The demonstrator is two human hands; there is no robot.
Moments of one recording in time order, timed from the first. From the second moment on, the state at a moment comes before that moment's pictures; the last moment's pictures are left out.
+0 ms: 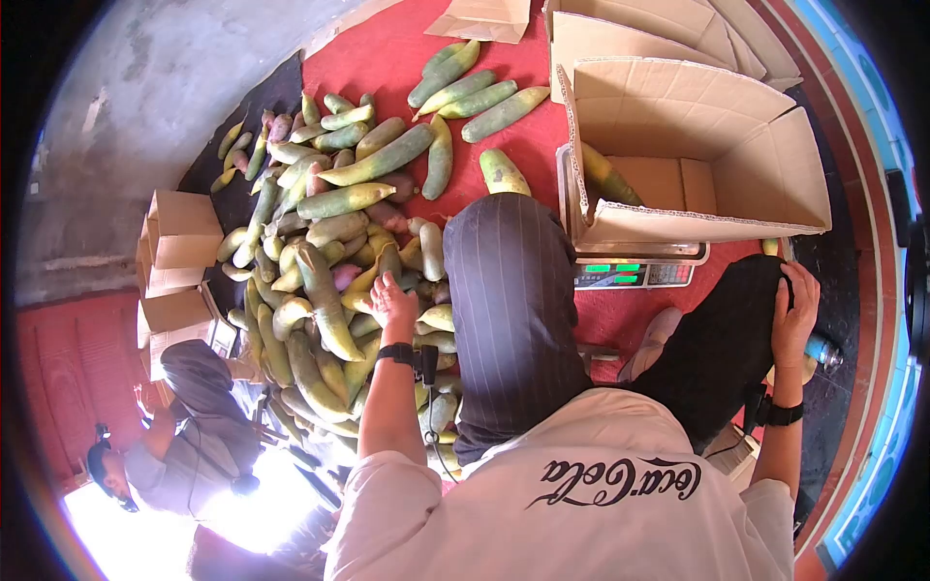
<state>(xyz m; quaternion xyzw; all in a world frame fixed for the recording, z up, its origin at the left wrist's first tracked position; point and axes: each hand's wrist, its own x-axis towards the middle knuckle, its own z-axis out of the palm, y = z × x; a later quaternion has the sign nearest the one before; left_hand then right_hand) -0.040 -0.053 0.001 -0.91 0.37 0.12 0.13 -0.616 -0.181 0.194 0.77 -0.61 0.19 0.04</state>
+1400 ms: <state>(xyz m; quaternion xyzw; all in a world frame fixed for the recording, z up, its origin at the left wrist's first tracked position) -0.176 -0.073 0.225 -0.25 0.26 0.77 -0.52 -0.493 -0.150 0.312 0.87 -0.38 0.28 -0.12</state>
